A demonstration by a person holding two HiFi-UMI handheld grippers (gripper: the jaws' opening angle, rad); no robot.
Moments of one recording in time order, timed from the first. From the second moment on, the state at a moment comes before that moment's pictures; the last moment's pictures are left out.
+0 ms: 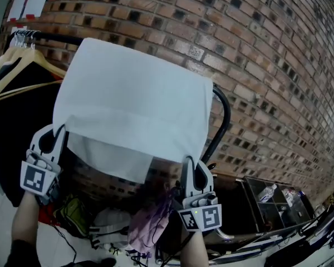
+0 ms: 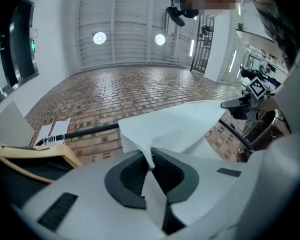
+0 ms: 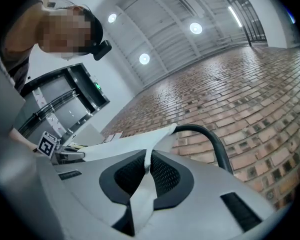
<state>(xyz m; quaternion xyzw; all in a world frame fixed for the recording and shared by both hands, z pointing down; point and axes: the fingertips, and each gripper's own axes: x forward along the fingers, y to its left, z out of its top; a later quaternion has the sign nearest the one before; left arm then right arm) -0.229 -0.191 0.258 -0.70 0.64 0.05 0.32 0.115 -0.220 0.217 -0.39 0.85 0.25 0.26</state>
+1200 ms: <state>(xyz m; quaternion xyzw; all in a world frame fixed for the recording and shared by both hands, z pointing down) -0.284 -0.229 0.399 -0.77 0.60 -0.01 0.21 0.060 -0.228 0.385 -0.51 0.84 0.15 0.16</state>
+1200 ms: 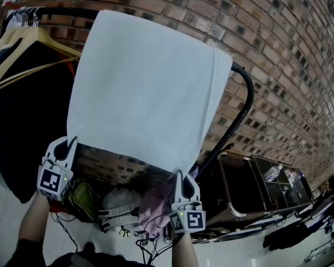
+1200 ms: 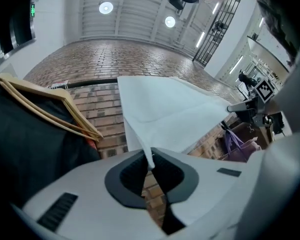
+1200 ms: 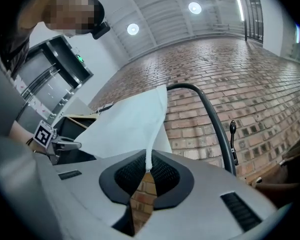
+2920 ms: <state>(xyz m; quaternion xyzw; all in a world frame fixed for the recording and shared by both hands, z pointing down) -0.298 -0.312 0.112 -0.71 0.60 0.05 0.35 0.001 -0.319 0.082 -0.66 0.61 0.44 0.00</state>
